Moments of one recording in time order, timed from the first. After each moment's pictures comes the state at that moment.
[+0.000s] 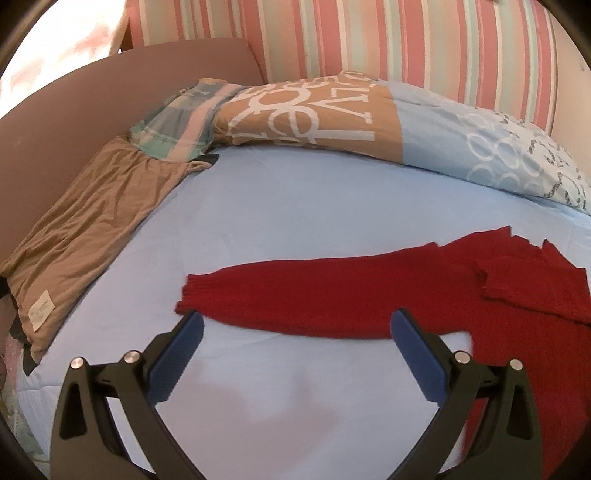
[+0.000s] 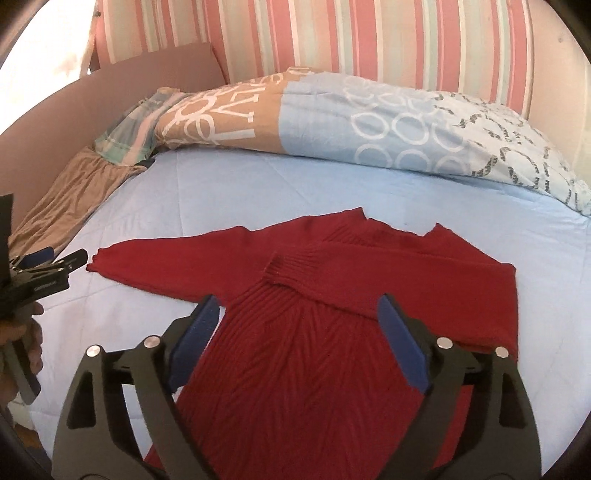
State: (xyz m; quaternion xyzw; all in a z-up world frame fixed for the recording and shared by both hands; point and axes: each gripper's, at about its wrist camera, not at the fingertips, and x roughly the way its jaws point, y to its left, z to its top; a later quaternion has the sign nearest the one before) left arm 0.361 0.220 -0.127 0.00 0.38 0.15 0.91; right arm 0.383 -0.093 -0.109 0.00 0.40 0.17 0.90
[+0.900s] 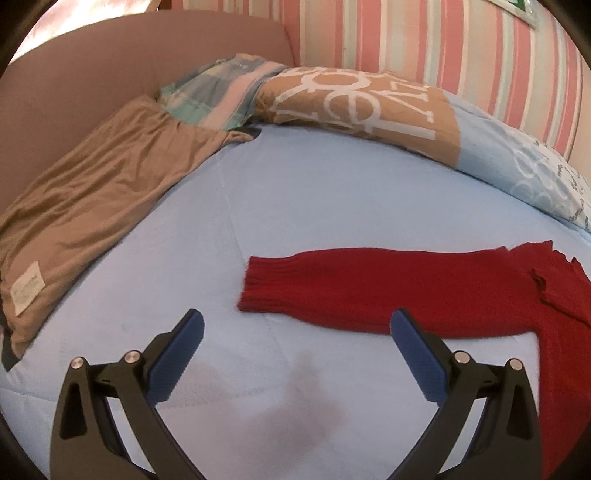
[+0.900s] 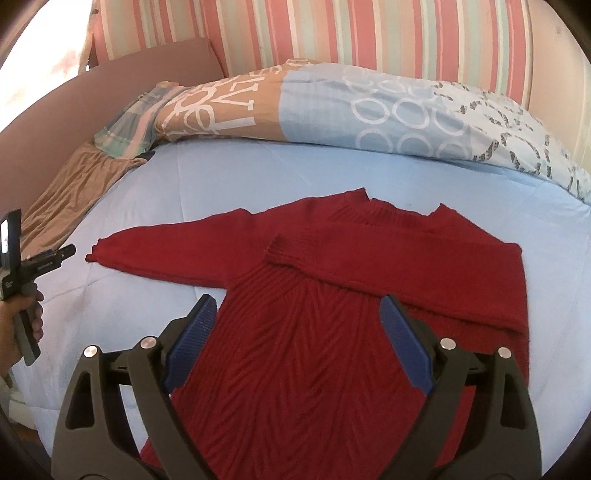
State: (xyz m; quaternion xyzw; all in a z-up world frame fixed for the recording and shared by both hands) left arm 0.356 0.347 -0.176 -0.06 0.38 0.16 0.91; right arm 0.381 -0.089 -0.138 0.01 0.41 0.17 0.90
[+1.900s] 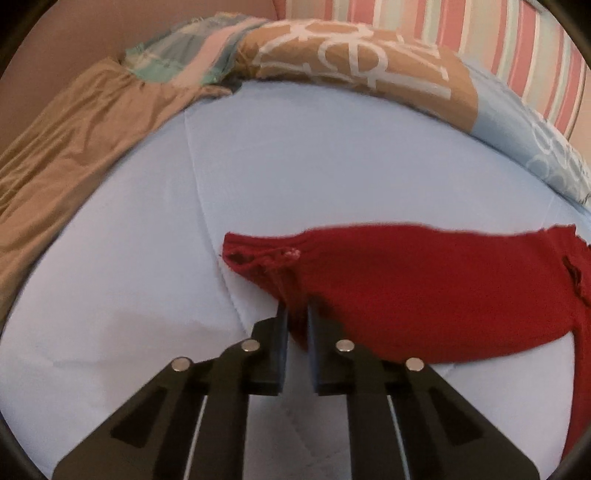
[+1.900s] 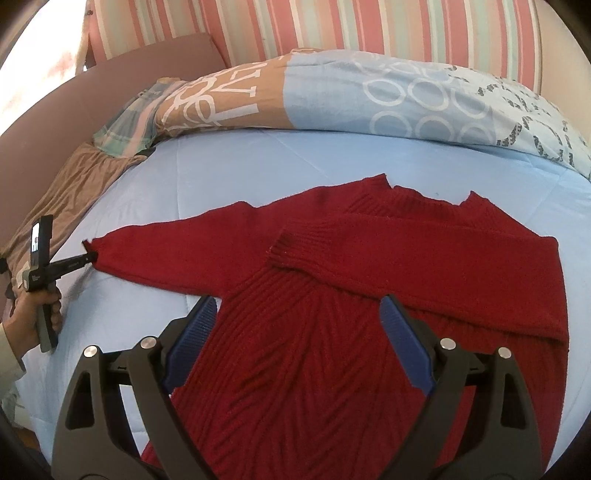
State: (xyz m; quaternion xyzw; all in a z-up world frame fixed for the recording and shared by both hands) left arm 0.419 0.383 -0.239 -0.07 0.43 0.12 0.89; right arm 0.416 -0.077 -0.174 0.03 0.42 0.19 0.89
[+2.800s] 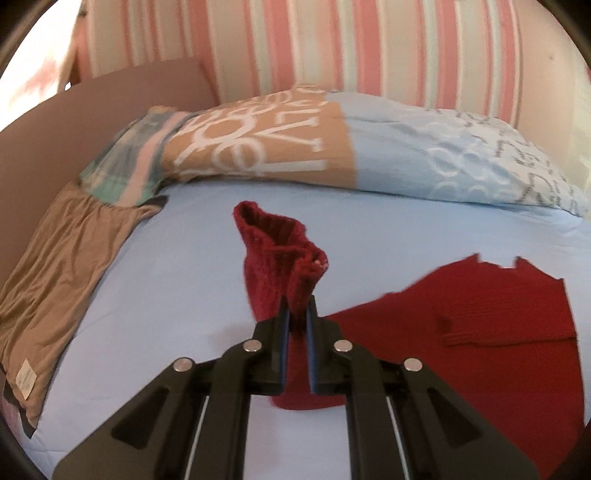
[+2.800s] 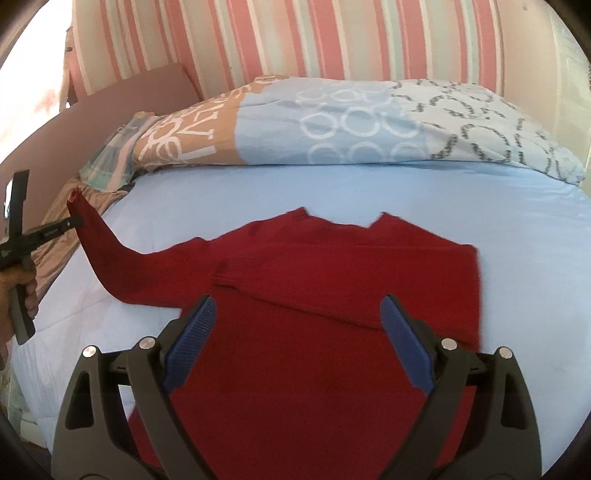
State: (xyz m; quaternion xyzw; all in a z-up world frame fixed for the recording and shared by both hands) left arm 0.442 0.171 -0.084 0.03 0.37 0.05 0.93; right arm 0.390 -0.201 -0.112 0.05 0.39 0.14 0.91
